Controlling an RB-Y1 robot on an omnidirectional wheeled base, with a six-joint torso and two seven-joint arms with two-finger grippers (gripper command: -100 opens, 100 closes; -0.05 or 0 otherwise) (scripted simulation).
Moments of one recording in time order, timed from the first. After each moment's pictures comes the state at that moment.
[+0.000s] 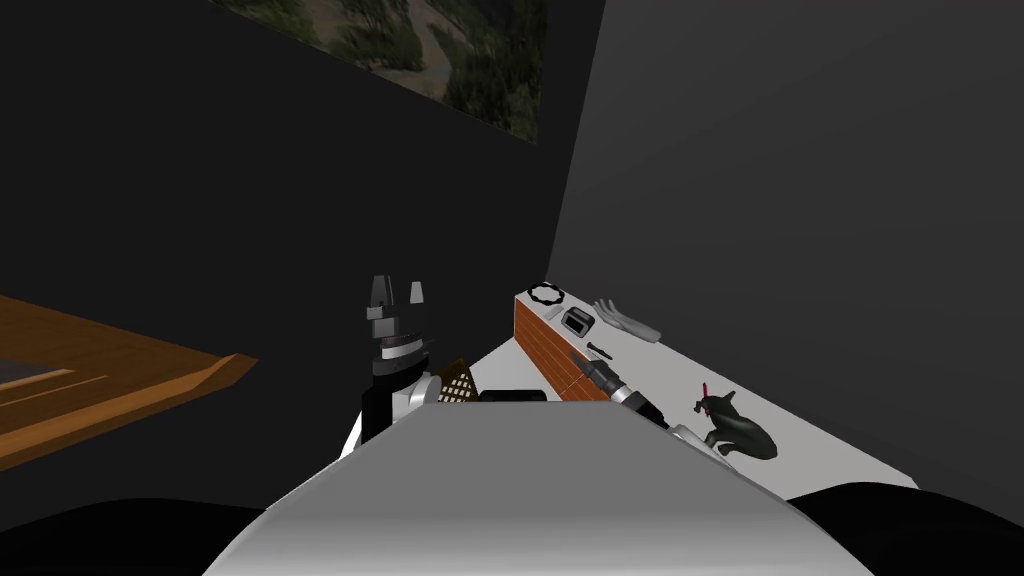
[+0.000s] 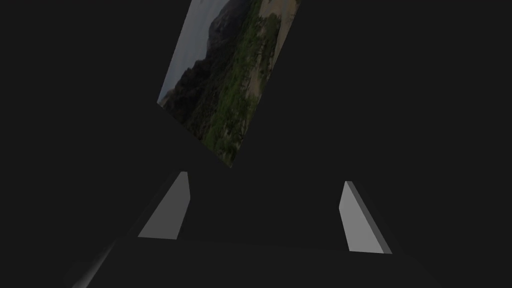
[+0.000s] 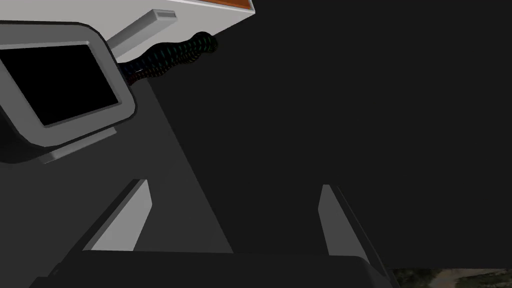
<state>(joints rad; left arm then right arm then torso) 0.54 0.02 -0.03 -2.38 0.06 -0.57 -0.04 0.76 -0.64 0.09 -1.93 0.33 -0.37 0.37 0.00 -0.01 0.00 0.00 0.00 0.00</state>
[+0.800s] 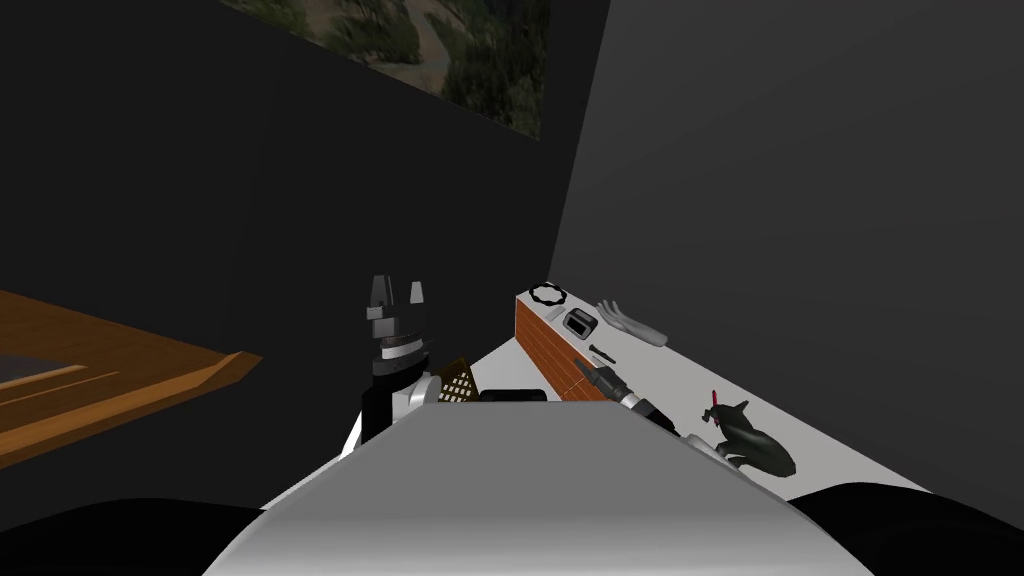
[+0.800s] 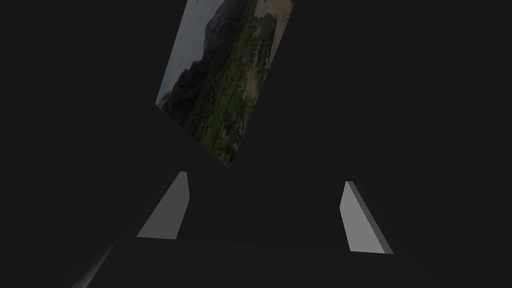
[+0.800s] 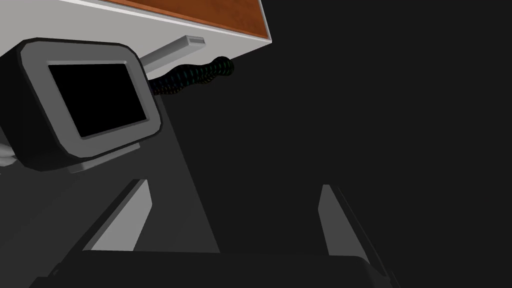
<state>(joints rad) 0.54 0.02 -0.03 -2.38 0.06 -0.57 -0.04 0.79 -0.67 0.08 -1.90 0.35 -0.37 0.40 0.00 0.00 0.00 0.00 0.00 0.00</state>
